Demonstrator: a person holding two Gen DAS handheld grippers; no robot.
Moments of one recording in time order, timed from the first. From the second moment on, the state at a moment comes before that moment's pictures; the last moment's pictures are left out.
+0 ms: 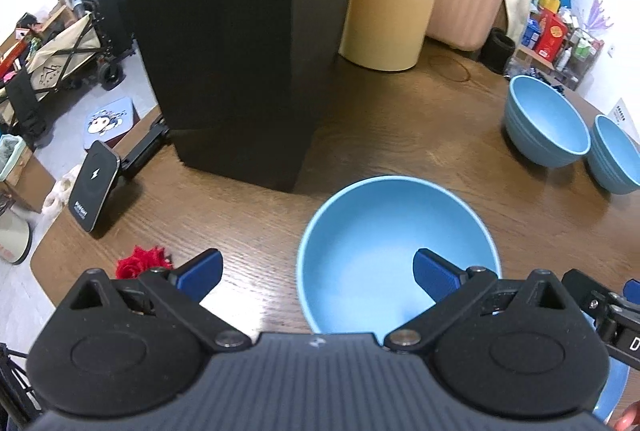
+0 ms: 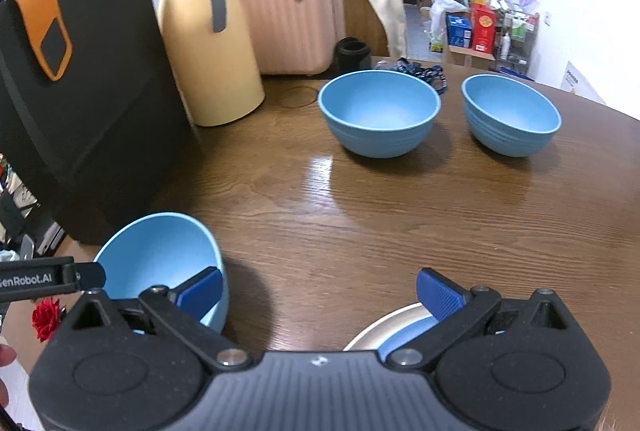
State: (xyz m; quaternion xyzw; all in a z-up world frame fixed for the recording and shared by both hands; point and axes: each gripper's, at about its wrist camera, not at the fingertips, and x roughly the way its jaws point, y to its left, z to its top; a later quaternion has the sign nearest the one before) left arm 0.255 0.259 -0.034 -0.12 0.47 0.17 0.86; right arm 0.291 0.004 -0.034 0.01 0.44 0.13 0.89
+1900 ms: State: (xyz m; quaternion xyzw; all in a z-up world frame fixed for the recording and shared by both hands) left arm 0.331 0.182 0.026 -0.10 0.47 0.11 0.87; right arm 0.382 -0.041 0.021 -0.02 0.47 0.10 0.88
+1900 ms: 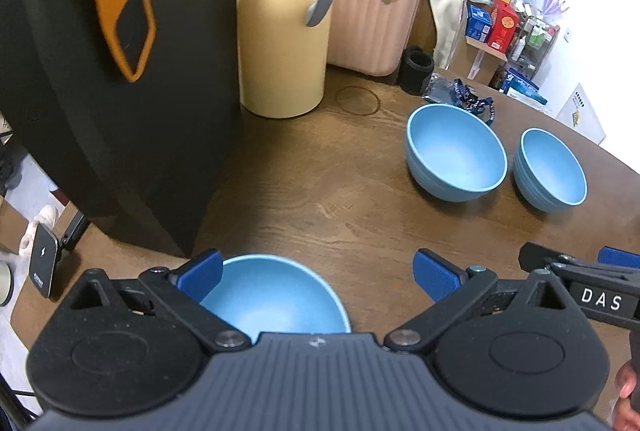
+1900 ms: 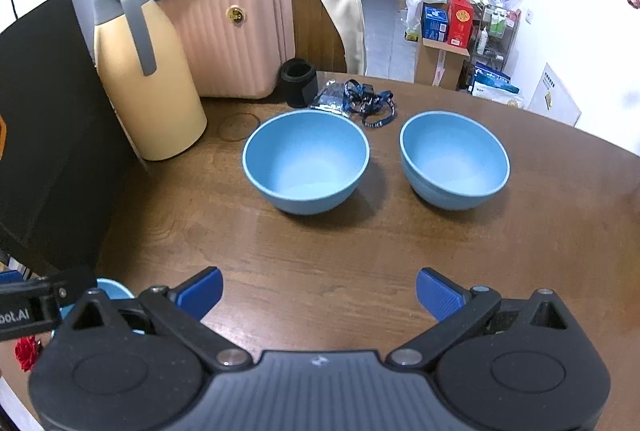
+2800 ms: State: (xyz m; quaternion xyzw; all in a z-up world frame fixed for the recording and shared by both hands) left arm 0.408 0.154 0.028 -0.13 0.48 0.15 0.86; right arm 0.481 -0.058 0.014 -0.03 0.49 0.13 0.86
